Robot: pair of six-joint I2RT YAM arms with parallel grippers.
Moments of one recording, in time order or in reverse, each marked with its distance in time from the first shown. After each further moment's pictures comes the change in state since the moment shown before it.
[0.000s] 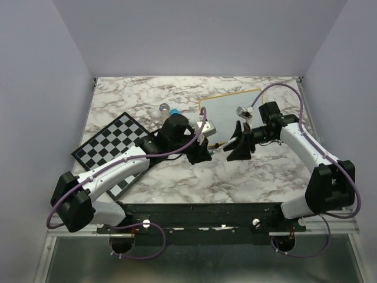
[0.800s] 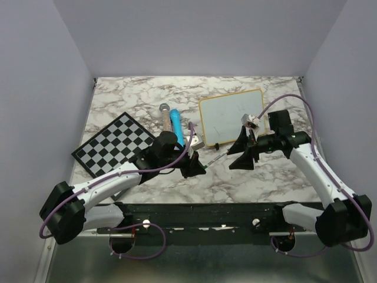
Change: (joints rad) left arm 0.008 -0.118 -0.281 0.176 0.076 -0.071; right arm 0.012 -0.202 -0.159 0.070 0.067 0.004
